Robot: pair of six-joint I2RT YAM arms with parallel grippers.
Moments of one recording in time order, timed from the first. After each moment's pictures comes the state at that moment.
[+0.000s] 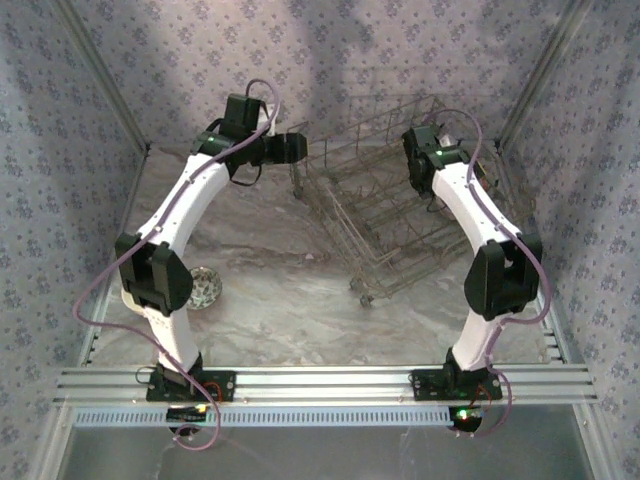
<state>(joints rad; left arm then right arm) -0.39 1.85 1.90 -0.71 0.30 -0.35 0.25 1.80 1.67 -1.05 1.10 -0.26</state>
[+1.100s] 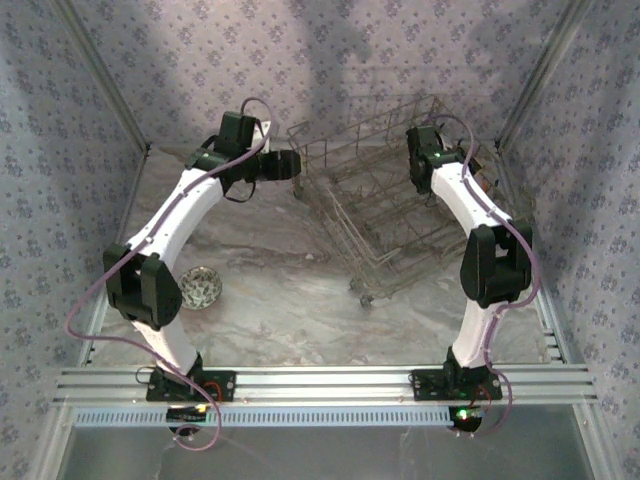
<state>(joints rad) -0.38 1.73 1.68 -0.65 0.28 -0.35 0.19 1.88 1.64 -0.77 1.11 -0.56</state>
